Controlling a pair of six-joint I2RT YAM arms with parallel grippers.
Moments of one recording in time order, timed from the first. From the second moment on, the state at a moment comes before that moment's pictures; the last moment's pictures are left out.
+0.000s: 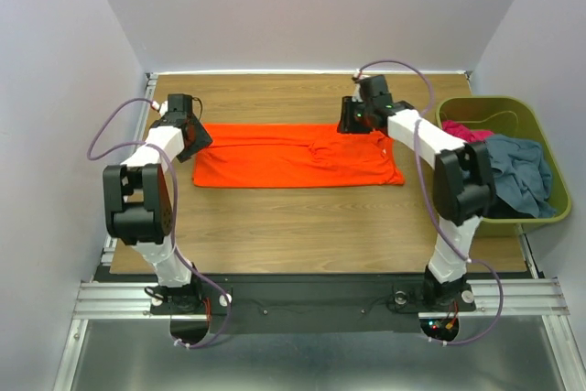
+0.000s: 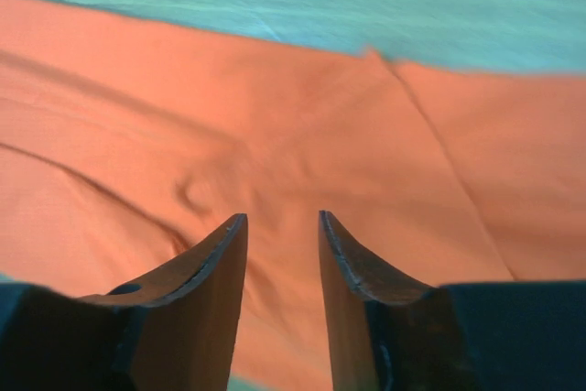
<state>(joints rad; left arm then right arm) 0.02 1.76 1.19 -0.45 -0.18 -0.58 0.36 2.00 1.55 -0.35 -0.14 0.29</state>
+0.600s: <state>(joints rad) -0.05 1.65 0.99 -0.41 -0.12 -0.56 0.21 1.52 0.93 -0.37 -0.03 0.48</state>
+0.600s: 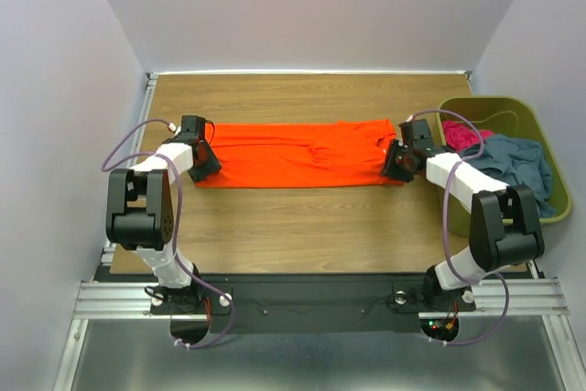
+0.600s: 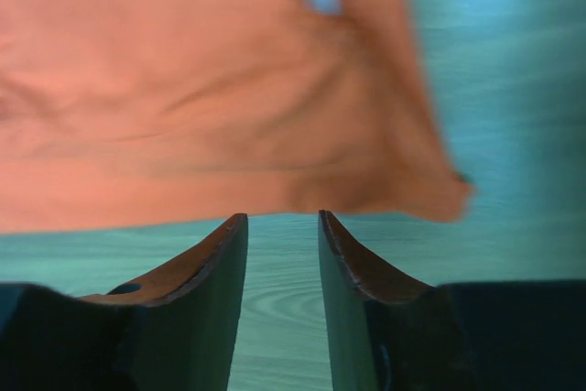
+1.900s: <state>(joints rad) -0.37 1.23 0.76 -0.48 -0.06 -0.88 0.20 1.90 1.45 -0.34 0.00 0.40</state>
